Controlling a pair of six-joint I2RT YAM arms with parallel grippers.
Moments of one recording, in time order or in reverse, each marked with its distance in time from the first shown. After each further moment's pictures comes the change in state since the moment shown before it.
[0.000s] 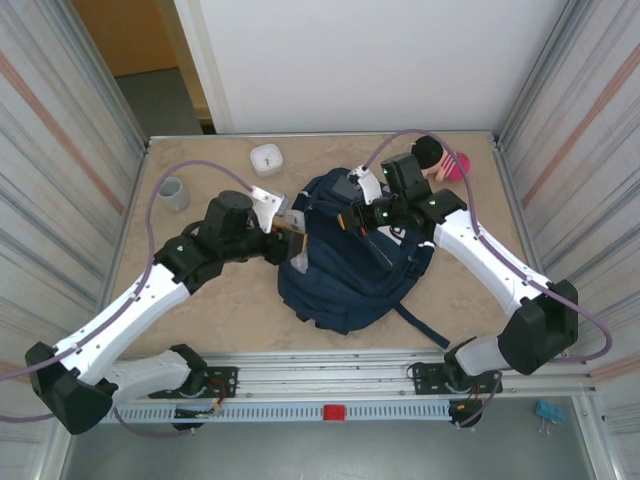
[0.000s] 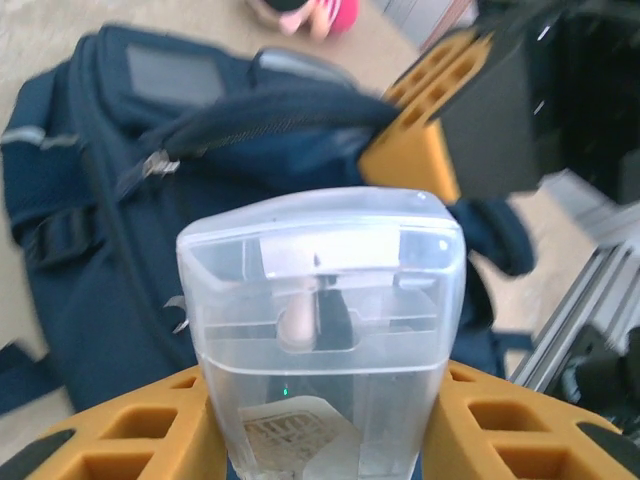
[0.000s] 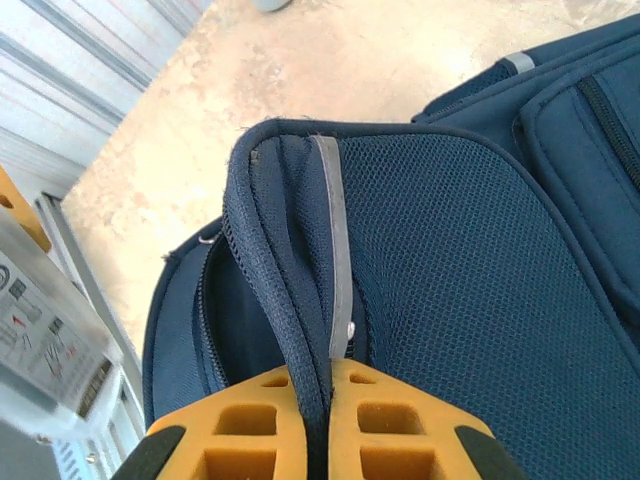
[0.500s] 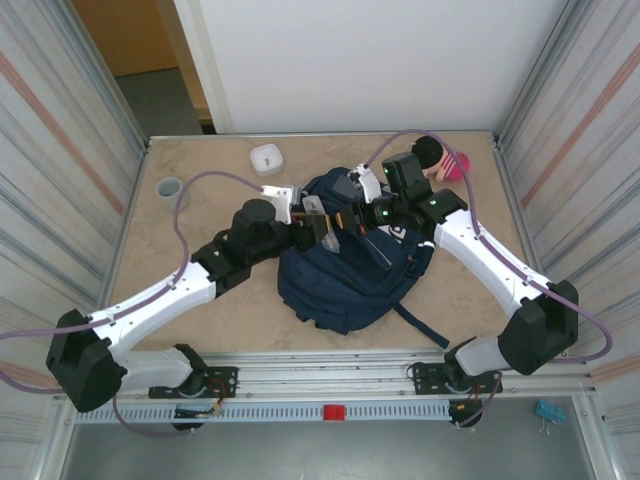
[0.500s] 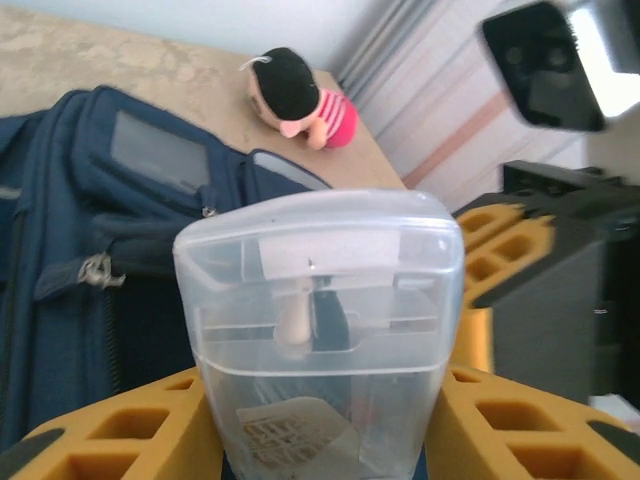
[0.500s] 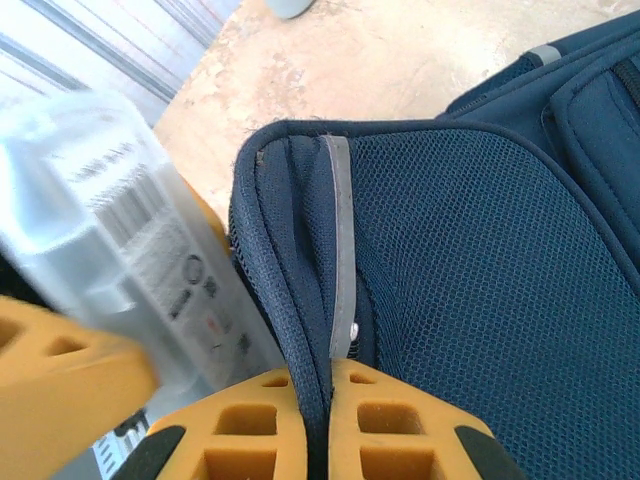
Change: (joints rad) left arm -0.085 0.118 -0.160 0.468 -0.199 -0.305; right arm 0.000 0.000 0.000 0.010 -0.038 0.052
